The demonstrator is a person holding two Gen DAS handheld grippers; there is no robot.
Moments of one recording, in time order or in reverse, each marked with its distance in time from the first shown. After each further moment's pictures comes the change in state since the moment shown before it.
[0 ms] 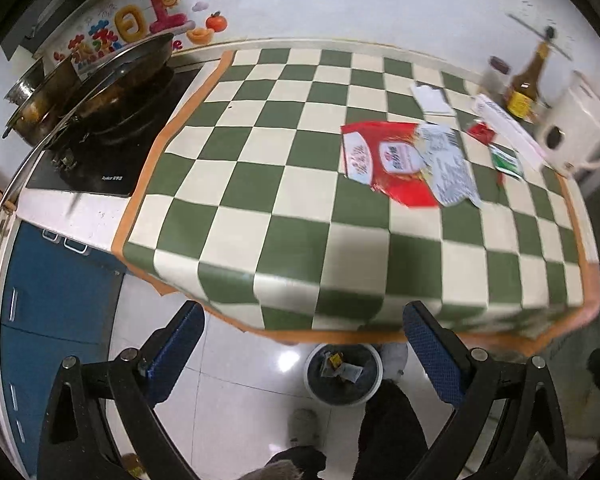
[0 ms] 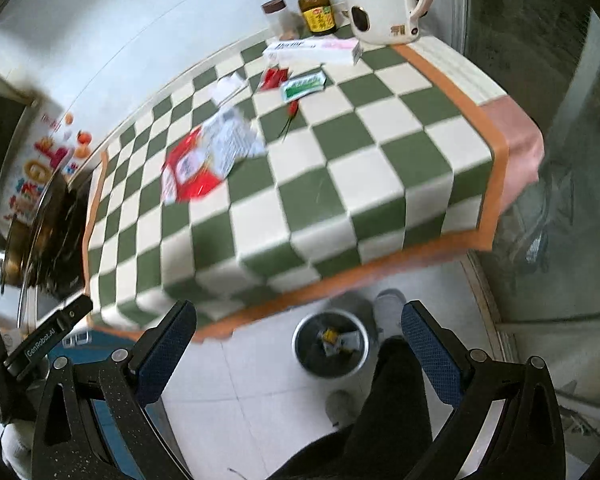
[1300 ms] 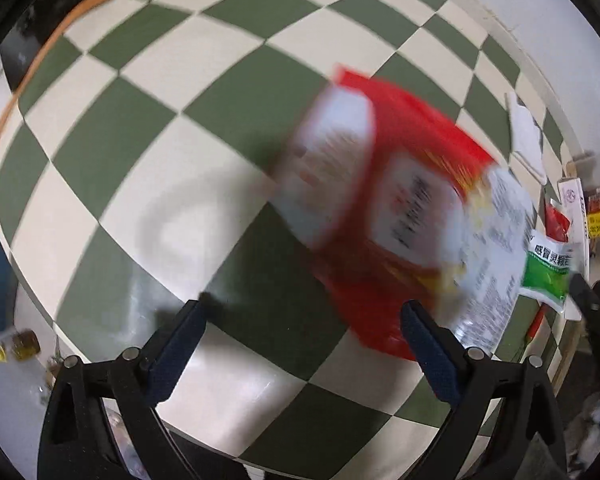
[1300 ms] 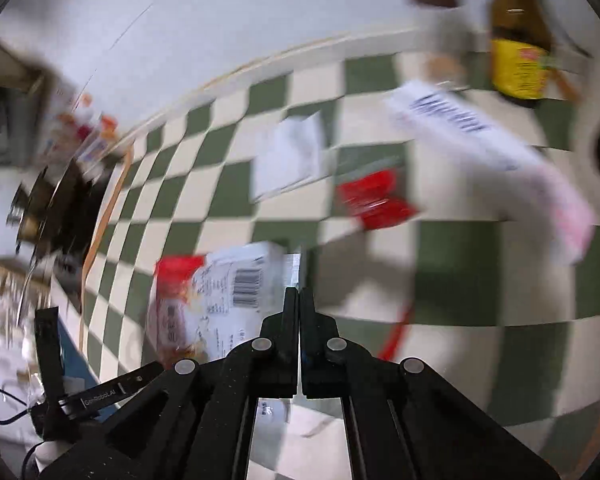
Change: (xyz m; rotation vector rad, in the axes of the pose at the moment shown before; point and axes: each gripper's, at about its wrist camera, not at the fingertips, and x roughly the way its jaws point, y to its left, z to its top) left arm 0.170 -0.036 0.072 -0.451 0.297 -0.135; right arm 0.252 0.113 0.269 -0.452 0.151 0.245
